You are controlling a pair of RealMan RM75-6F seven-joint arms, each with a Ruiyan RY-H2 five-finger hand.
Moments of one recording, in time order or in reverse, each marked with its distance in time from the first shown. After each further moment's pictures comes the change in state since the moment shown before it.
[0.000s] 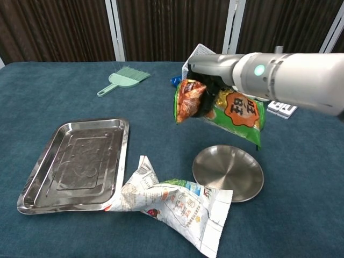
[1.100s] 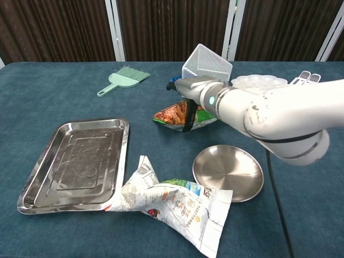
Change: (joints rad) left arm -0.006 0.001 -0.012 0.026 -0.042 -0.006 -0.027; right arm 0.120 -0.385 0.063 0.650 -0.024 -0.134 -0.027
